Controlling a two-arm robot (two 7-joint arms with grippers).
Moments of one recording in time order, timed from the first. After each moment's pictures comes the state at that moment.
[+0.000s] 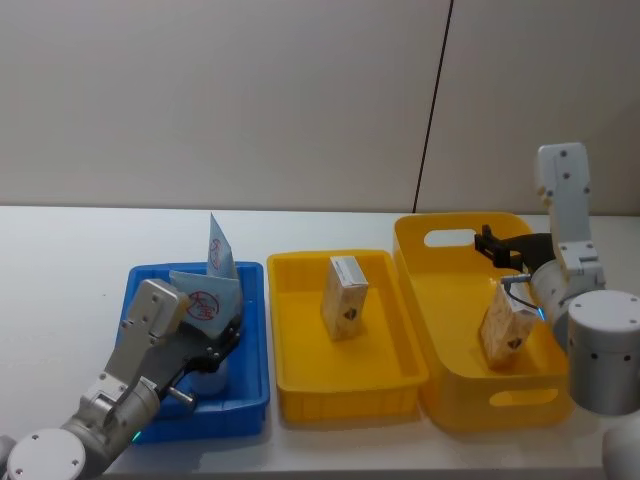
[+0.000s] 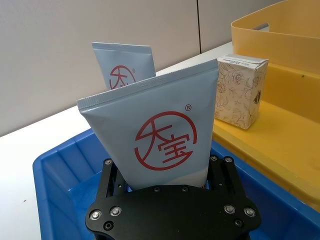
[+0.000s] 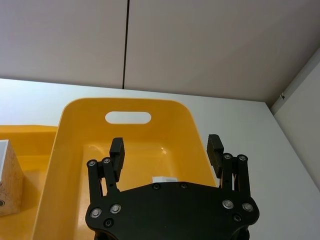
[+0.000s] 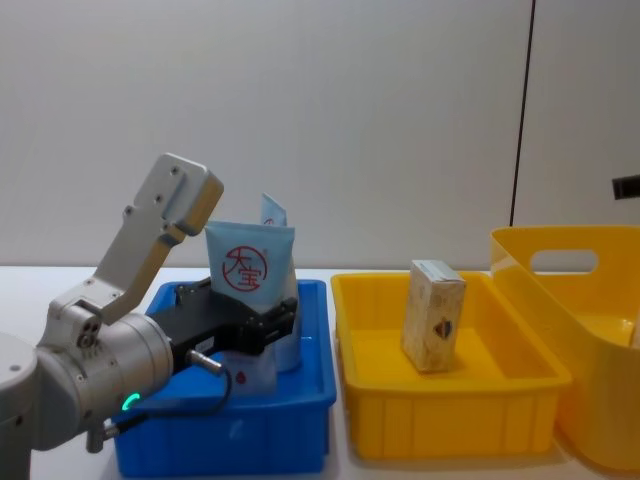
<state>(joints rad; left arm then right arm) -0.48 0.18 0.44 -1.04 -0.13 -0.20 -0.23 0.43 0.11 -0.10 -1.47 -0.06 0.53 -0.10</state>
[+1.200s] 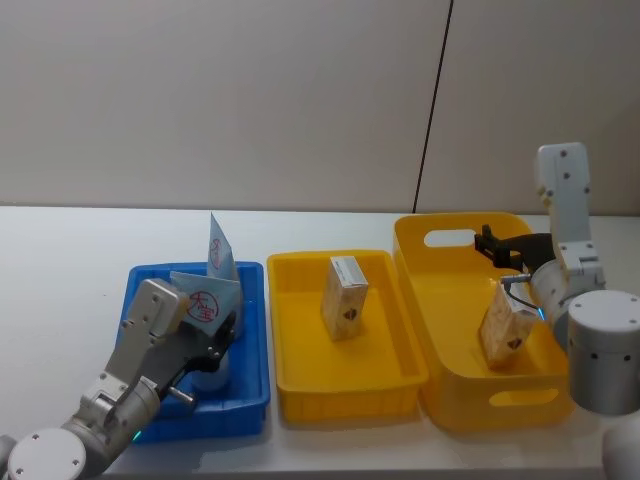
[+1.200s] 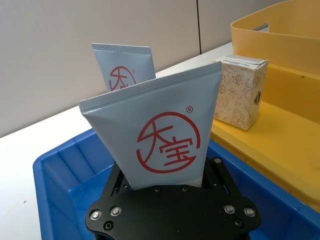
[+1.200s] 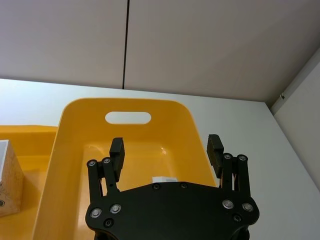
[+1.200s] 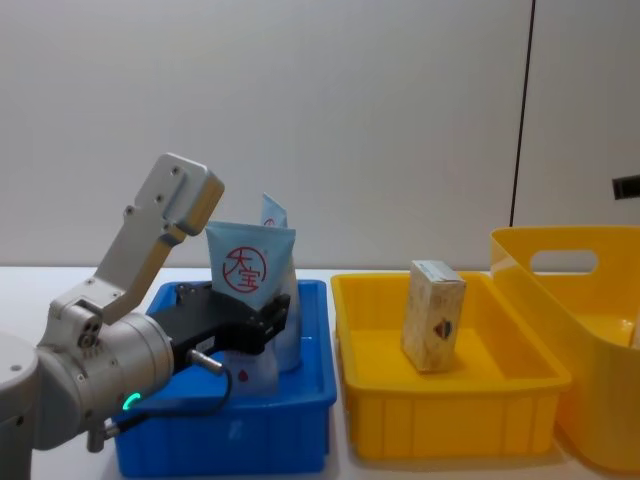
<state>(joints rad) -0.48 0.18 0.44 -1.04 -0.13 -0.21 -0.23 0.43 0.11 -0.10 -1.47 -0.06 0.53 -0.10</state>
